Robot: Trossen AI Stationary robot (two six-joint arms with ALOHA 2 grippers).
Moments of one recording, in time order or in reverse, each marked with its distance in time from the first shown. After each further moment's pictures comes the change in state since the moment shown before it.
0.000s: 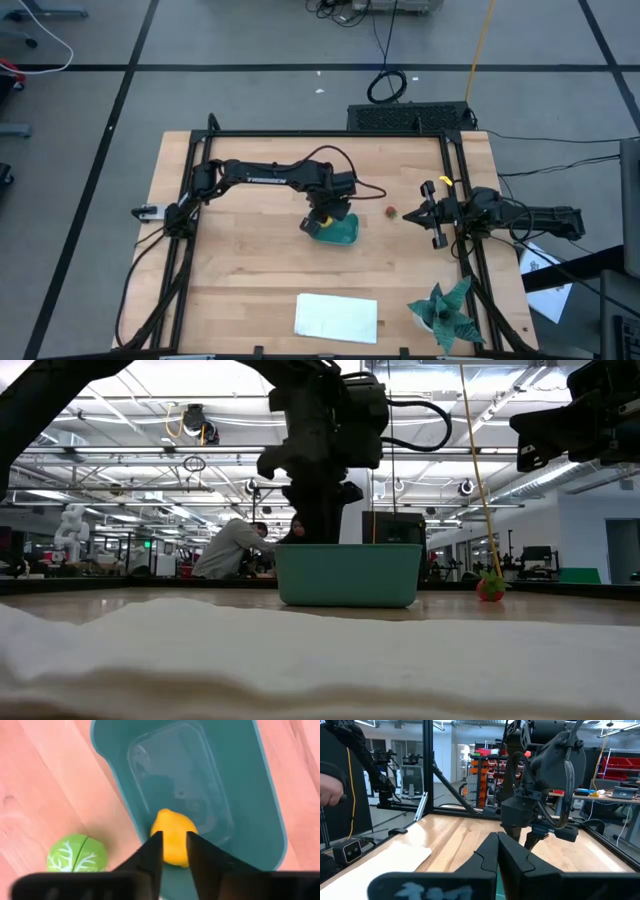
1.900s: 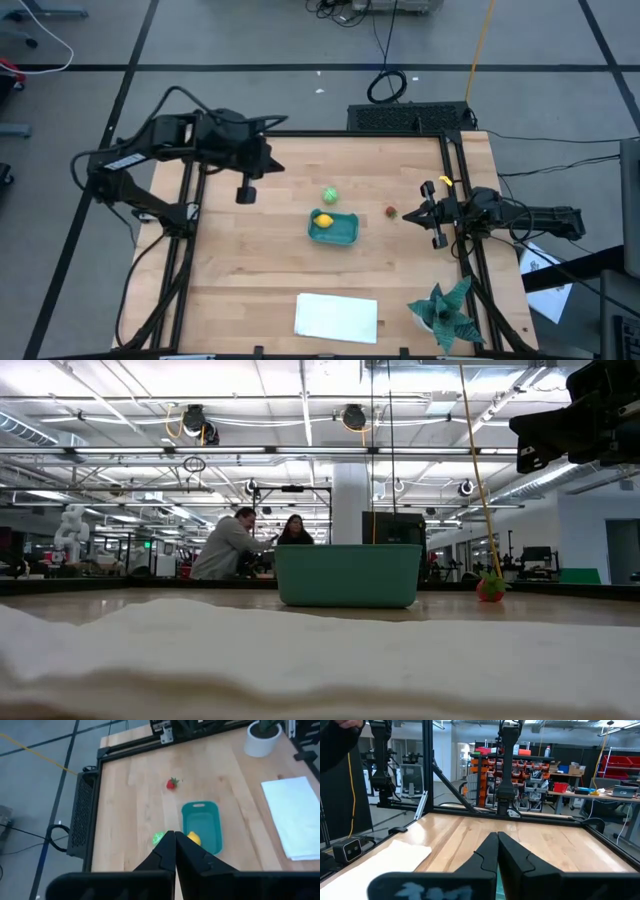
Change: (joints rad) left arm -0.020 -0.776 0.000 -0.092 -0.164 -0.311; right arm 0.000 0.000 0.000 -0.006 0.000 0.000
